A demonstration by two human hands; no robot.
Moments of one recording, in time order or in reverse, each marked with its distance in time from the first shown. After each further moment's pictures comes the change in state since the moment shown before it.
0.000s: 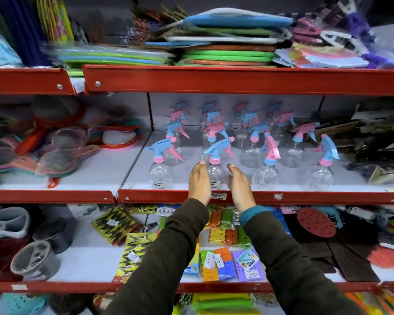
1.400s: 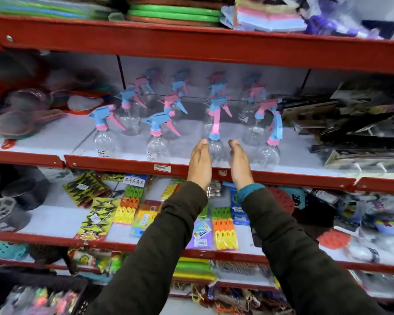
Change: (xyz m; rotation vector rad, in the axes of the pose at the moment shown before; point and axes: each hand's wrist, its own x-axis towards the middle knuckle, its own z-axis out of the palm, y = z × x) left_hand -0.055 0.005 0.162 -0.056 0.022 0.033; right_hand 0.024 -0.004 -0.160 0.028 -0.054 -0.009
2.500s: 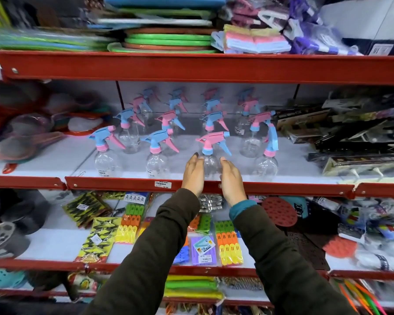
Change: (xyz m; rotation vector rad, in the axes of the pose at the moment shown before) left_hand 0.024 -0.003 -0.013 0.069 -0.066 -0.044; right_hand -0.015 -0.006 0.014 -0.005 0.013 0.015
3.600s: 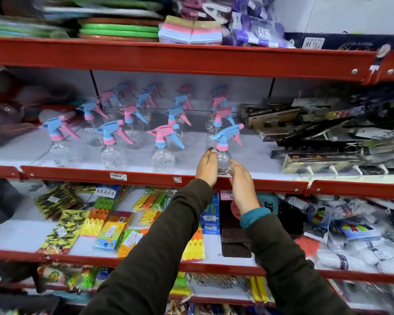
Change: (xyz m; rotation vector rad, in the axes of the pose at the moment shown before) left_hand -0.015 0.009 0.166 0.006 -0.055 -0.051; right_hand 0.012 0.017 -0.158 -0.053 0.023 -0.017
